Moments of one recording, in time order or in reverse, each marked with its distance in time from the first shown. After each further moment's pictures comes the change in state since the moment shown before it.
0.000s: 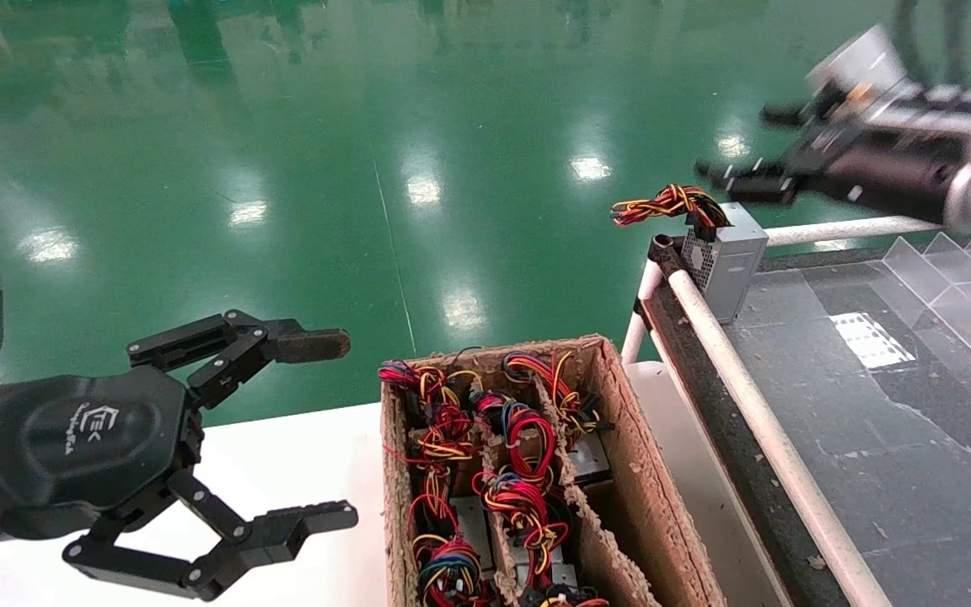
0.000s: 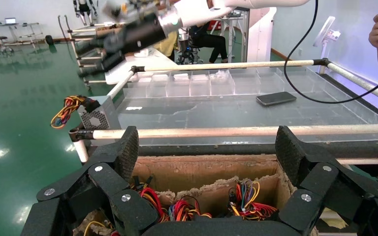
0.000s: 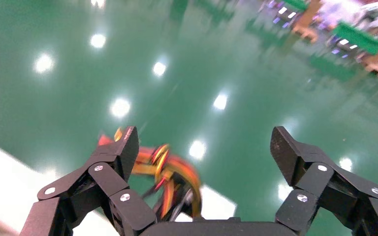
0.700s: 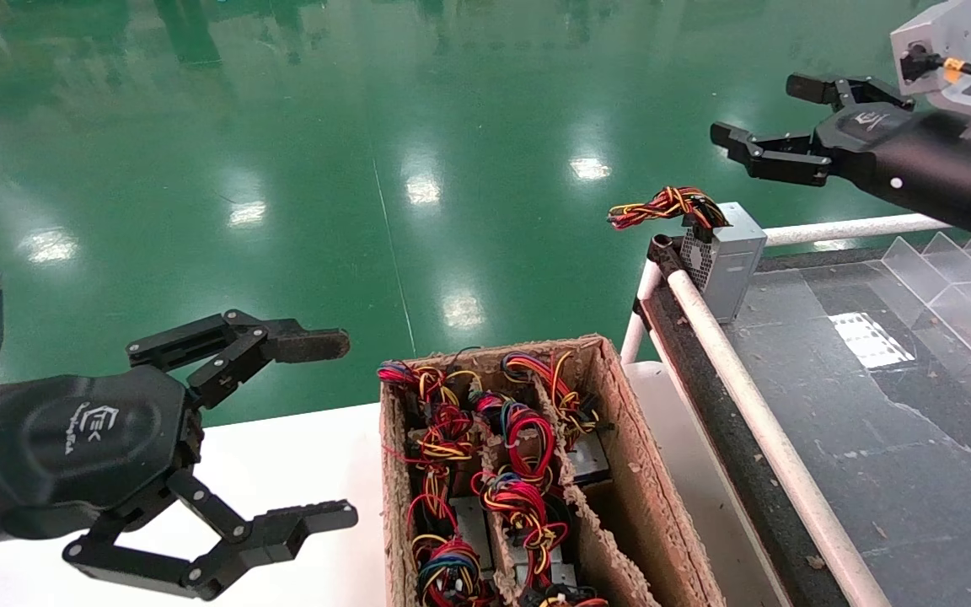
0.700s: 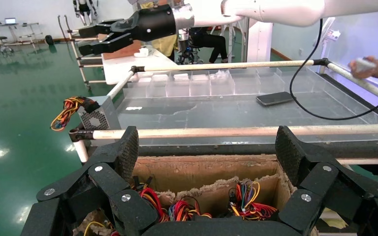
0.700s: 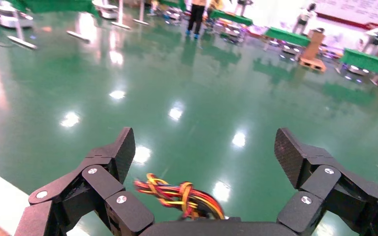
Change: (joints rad) left arm 0.000 0.000 0.000 0.000 0.000 0.000 0.000; right arm -0.200 0.119 0.069 0.310 0.197 -0.110 0.146
